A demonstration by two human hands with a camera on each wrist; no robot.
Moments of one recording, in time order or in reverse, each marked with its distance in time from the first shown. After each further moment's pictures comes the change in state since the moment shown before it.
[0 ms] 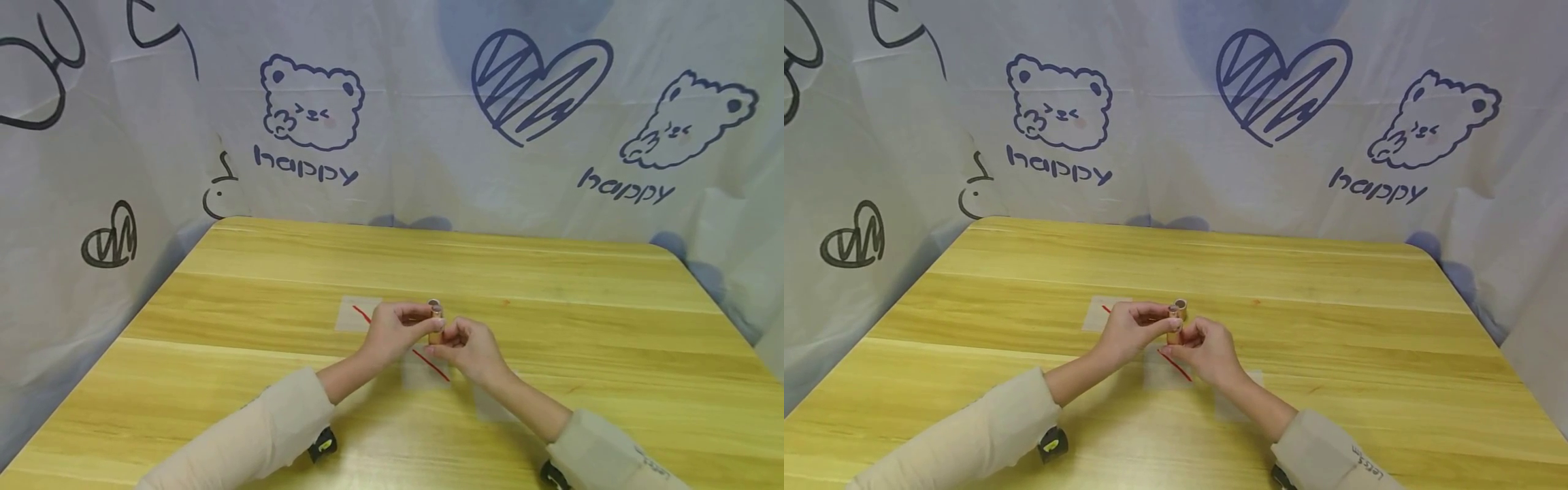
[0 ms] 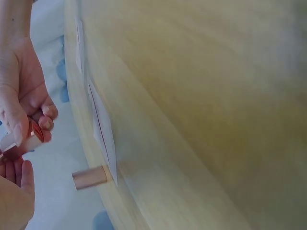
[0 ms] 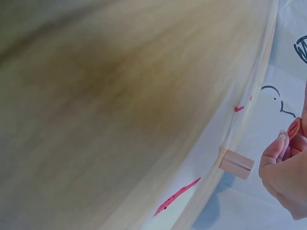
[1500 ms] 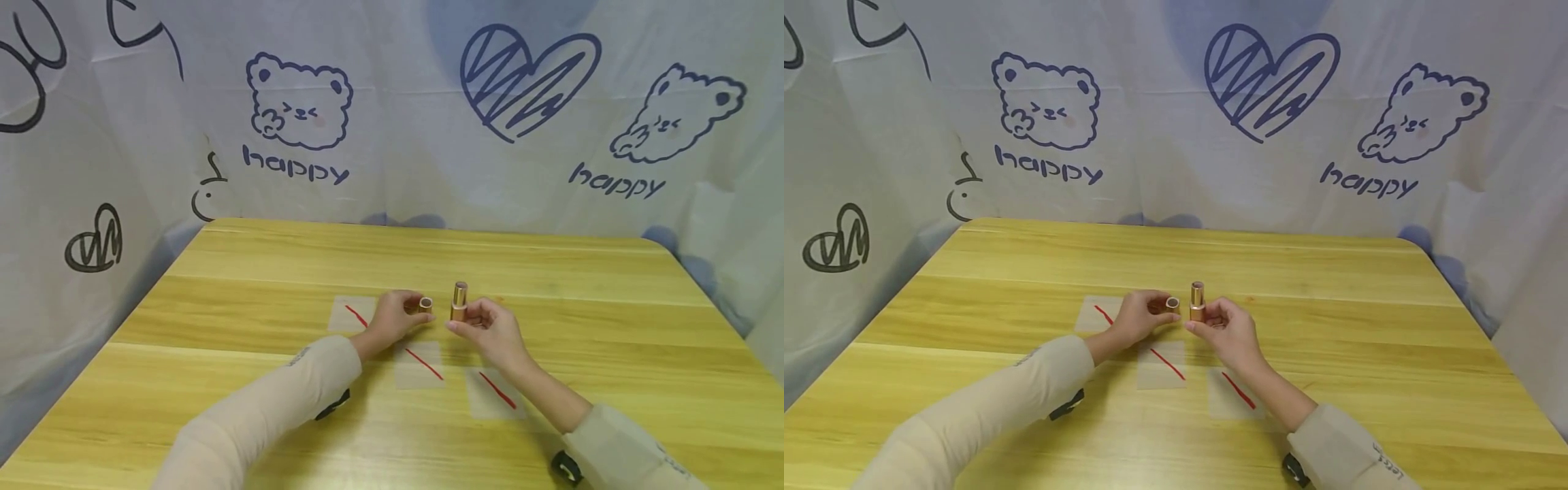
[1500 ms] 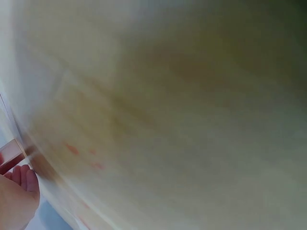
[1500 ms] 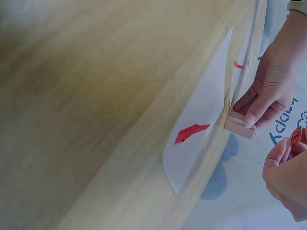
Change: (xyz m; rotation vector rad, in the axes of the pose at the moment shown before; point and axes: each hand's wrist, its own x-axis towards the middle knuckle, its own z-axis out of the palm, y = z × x) left_hand 0.050 -0.056 0.009 0.390 -0.059 -0.011; right_hand 0.003 0.004 -0.034 0.040 0.153 0.039
